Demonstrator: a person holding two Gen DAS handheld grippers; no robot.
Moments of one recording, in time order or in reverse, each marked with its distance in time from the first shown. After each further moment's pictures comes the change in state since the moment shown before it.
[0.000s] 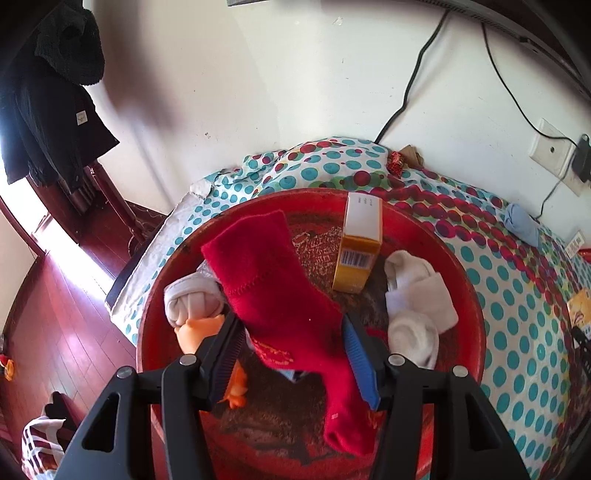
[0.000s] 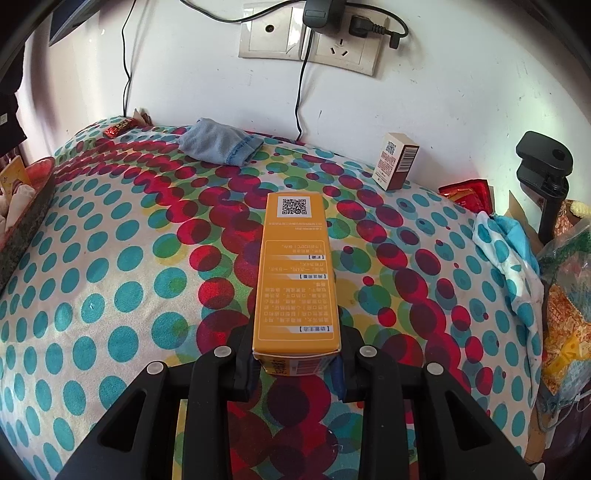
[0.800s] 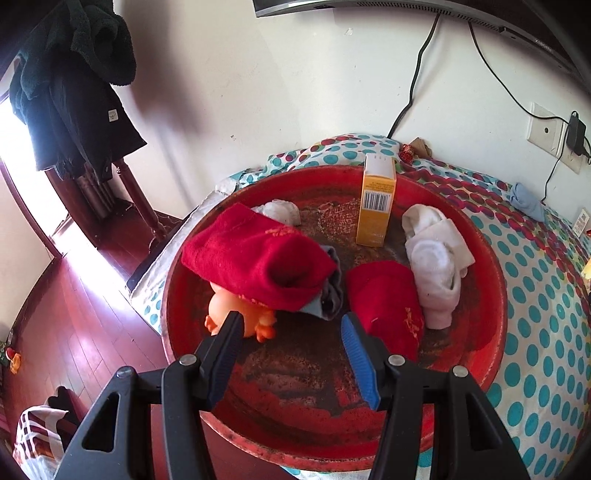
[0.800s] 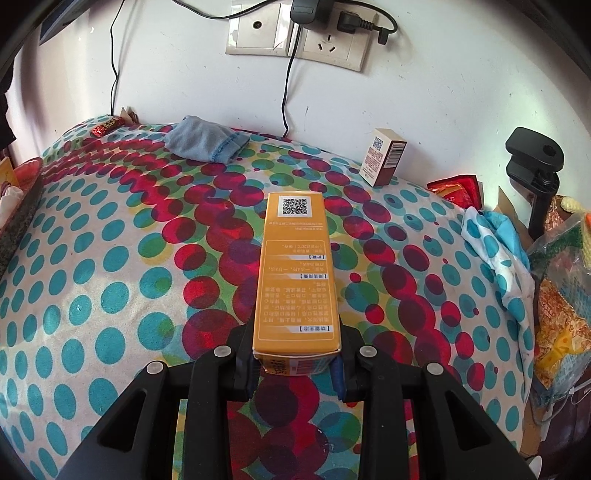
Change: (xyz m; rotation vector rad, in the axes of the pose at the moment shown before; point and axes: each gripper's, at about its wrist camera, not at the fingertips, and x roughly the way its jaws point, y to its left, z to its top) left arm -0.012 0.011 -0.070 -0.020 -0.089 0.078; right arm 0.003 0.000 0.001 0.016 0.018 -0.067
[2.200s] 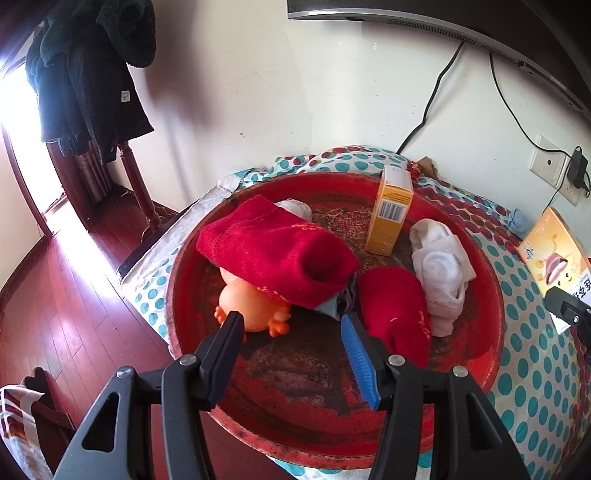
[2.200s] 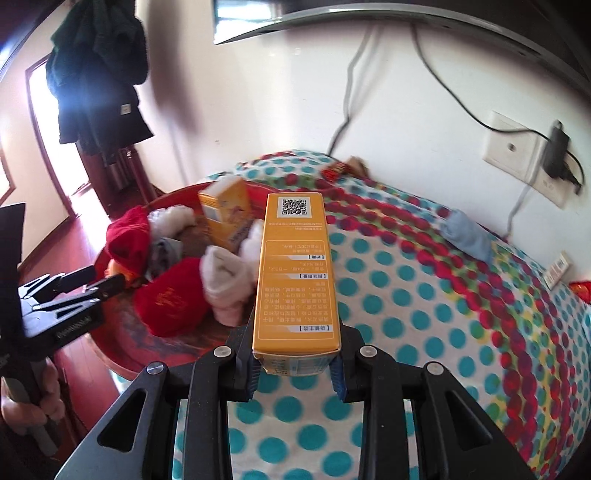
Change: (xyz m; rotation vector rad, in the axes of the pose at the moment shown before) left arm -0.002 0.029 -0.009 -0.103 -0.029 -0.055; right arm -0.125 0.248 0.040 -0.198 -0.122 0.448
